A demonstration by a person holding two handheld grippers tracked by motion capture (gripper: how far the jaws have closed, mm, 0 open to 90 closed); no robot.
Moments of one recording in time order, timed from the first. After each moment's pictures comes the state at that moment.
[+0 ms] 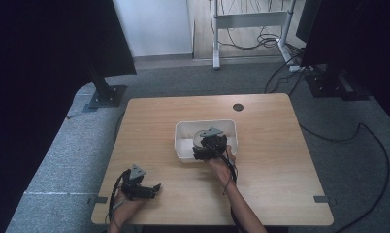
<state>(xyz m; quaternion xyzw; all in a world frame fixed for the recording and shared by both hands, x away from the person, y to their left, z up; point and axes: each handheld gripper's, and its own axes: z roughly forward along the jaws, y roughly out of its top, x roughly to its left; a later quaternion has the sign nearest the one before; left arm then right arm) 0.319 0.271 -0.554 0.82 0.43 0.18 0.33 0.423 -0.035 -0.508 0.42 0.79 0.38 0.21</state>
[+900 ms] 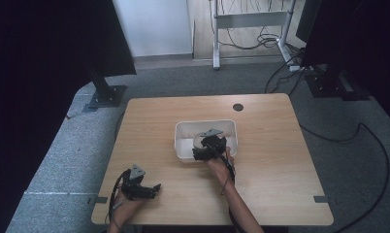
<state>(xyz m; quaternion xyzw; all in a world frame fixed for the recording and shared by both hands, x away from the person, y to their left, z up) 0.319 0.271 -0.554 0.82 0.43 0.18 0.33 0.431 -0.037 -0.523 0.43 0.79 0.39 0.18</state>
